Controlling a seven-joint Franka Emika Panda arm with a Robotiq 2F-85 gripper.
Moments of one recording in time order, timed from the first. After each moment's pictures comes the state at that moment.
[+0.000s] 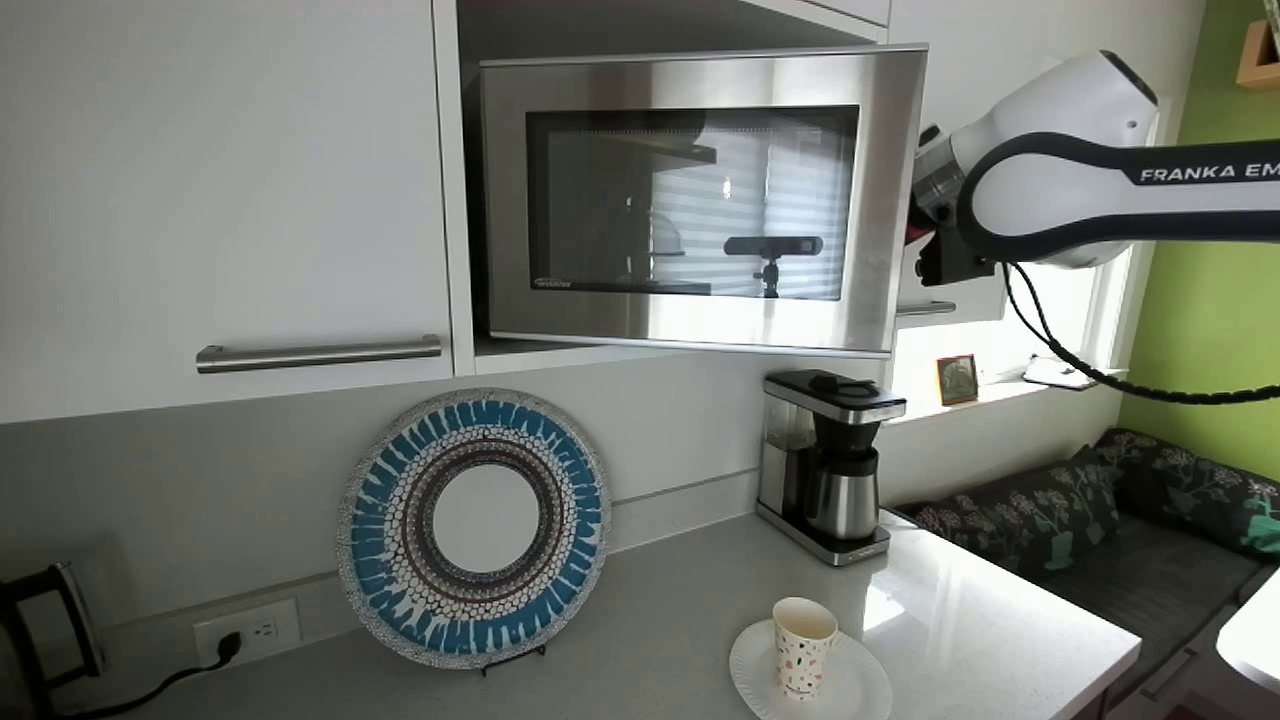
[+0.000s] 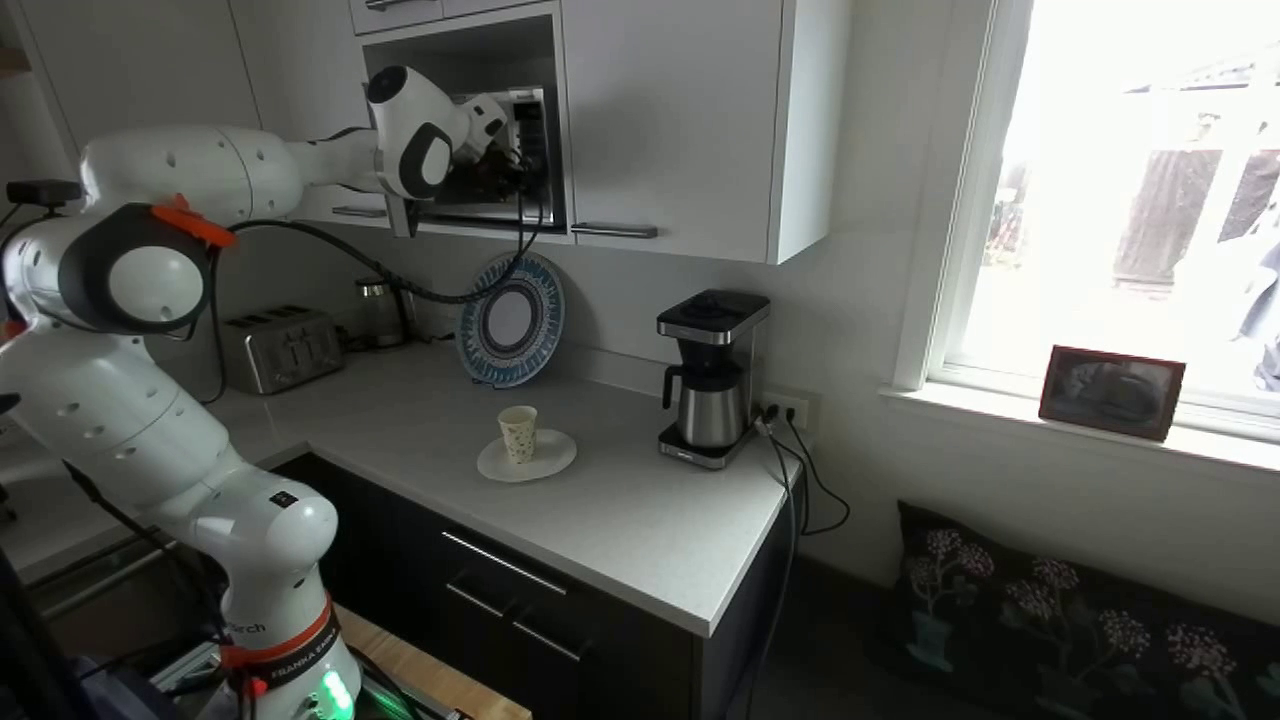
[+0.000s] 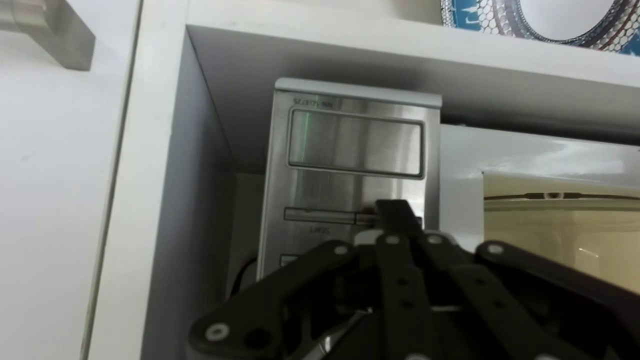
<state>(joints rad) 0.08 -0.41 -0.04 -1.95 0.05 2.63 -0.16</state>
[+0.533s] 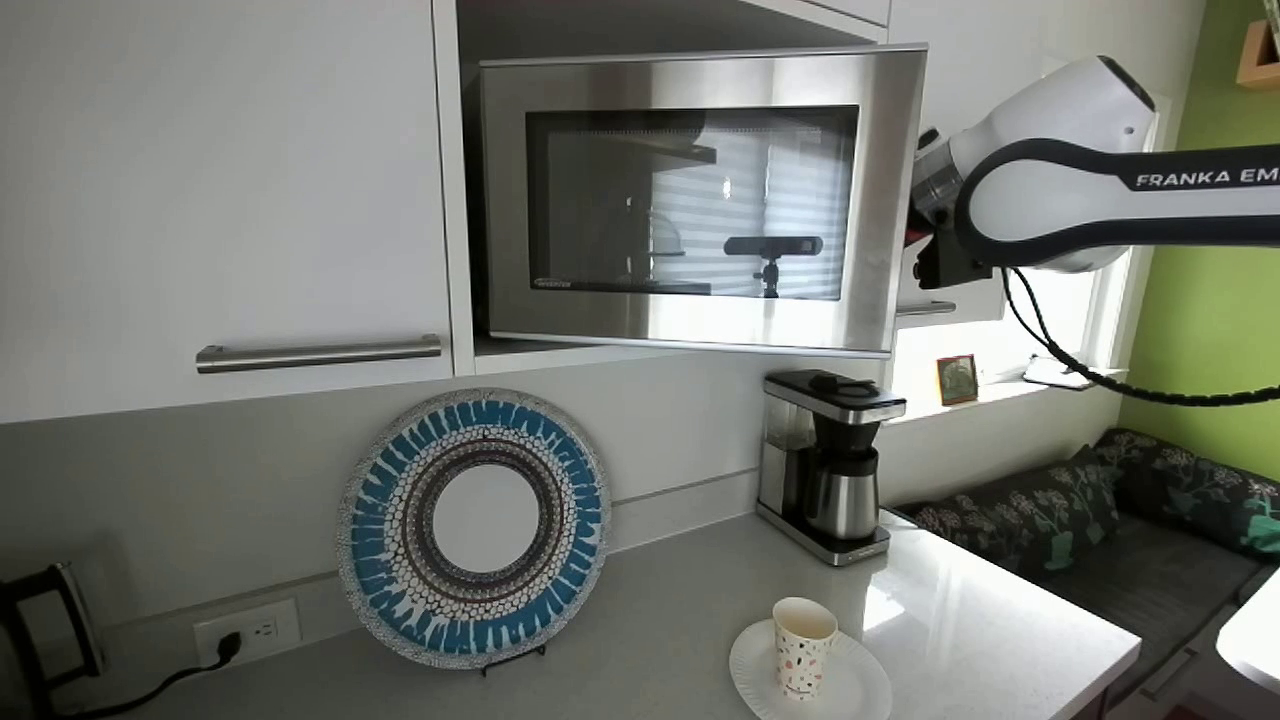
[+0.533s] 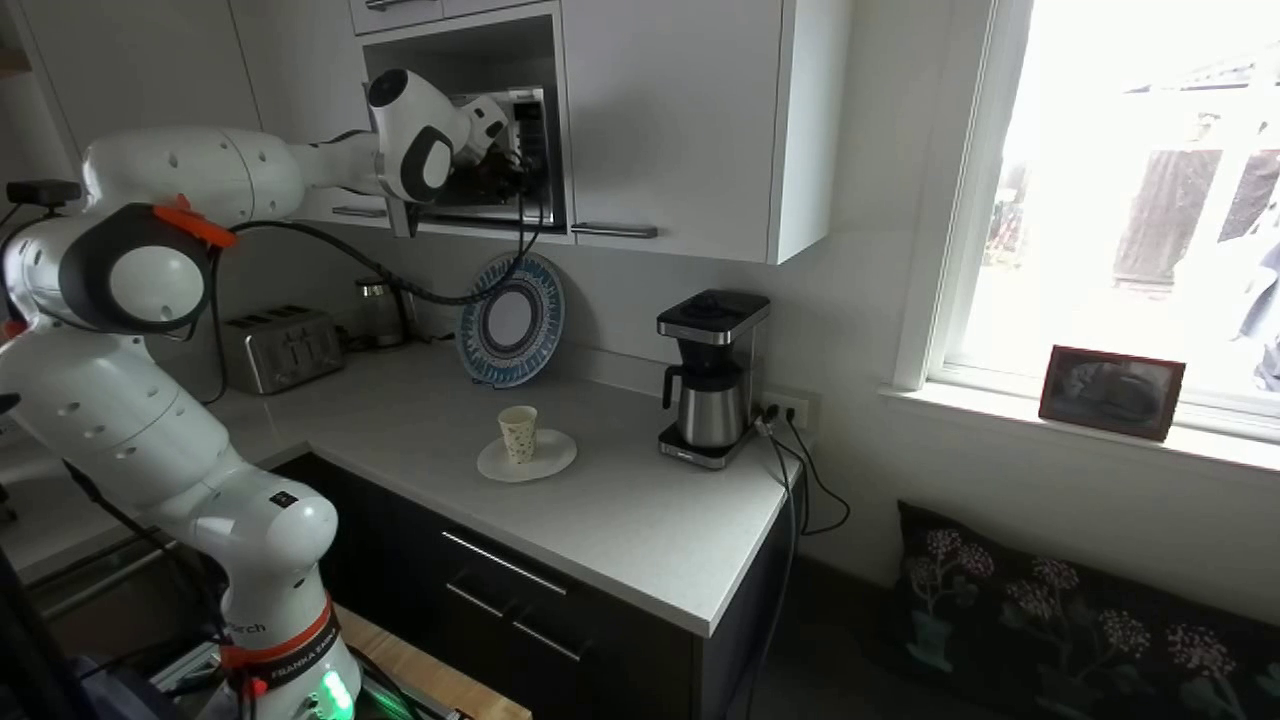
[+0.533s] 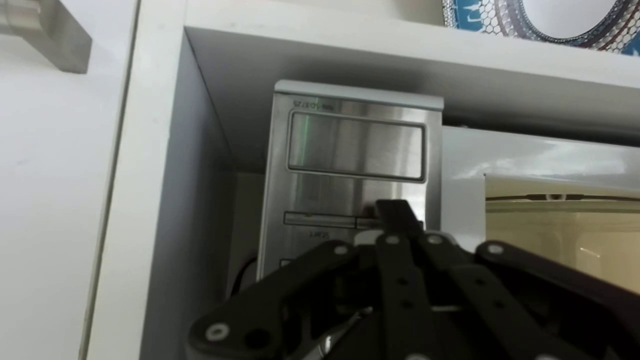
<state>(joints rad) 0.08 -0.41 -0.04 -1.96 0.05 2.65 -0.16</state>
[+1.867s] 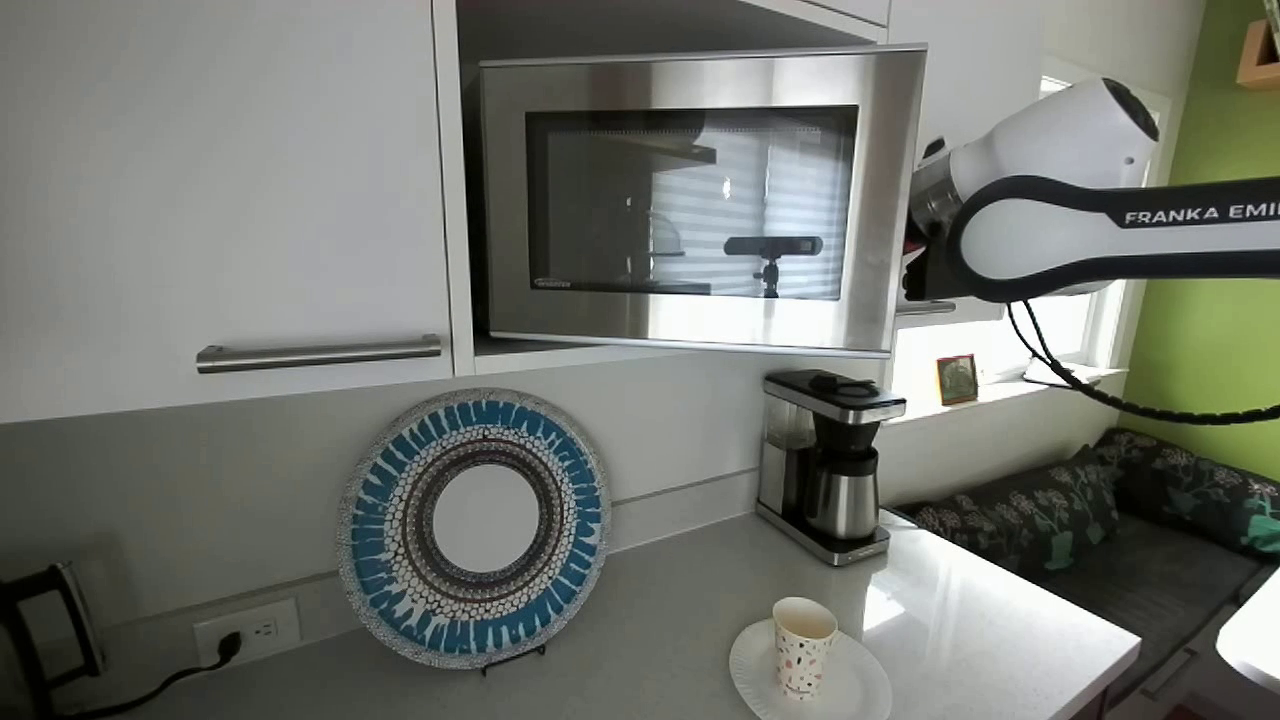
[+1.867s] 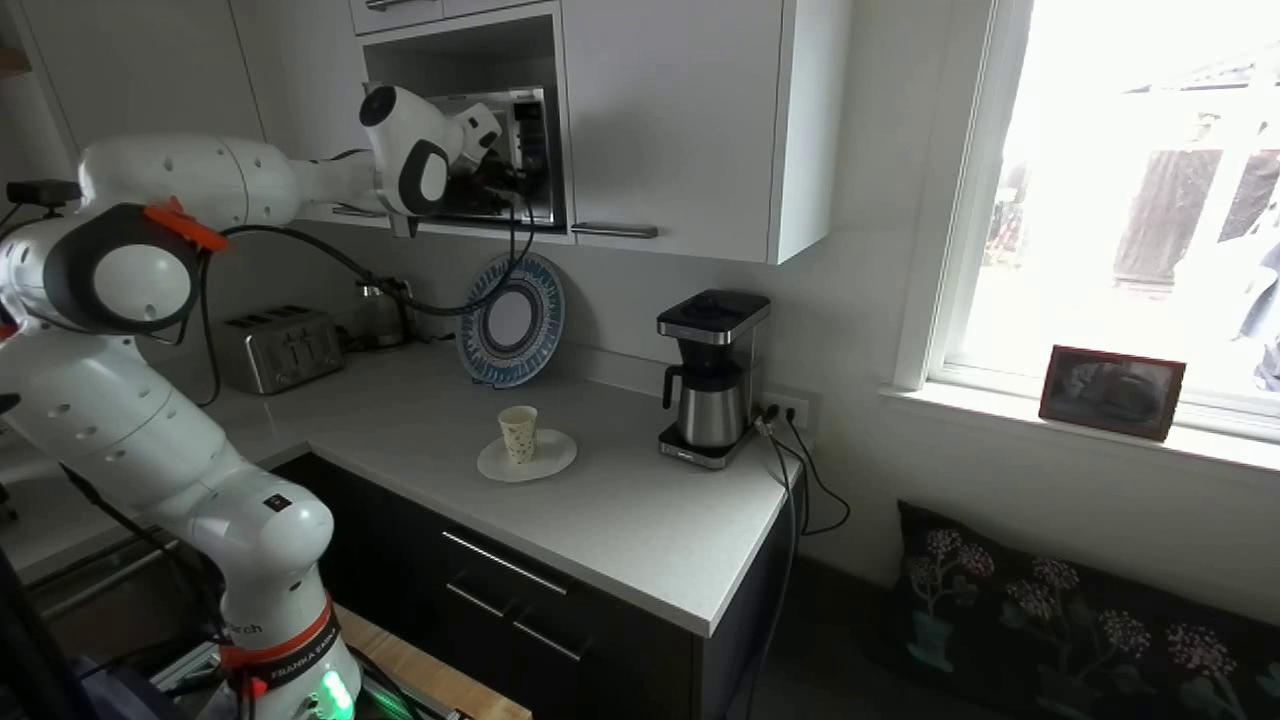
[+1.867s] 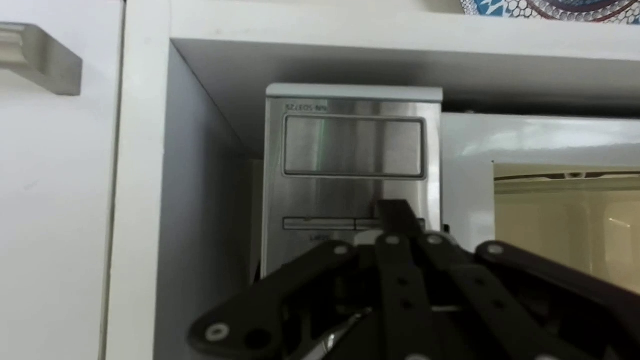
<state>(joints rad) 0.01 -0.42 0.02 -2.04 0.01 2.78 -0.04</state>
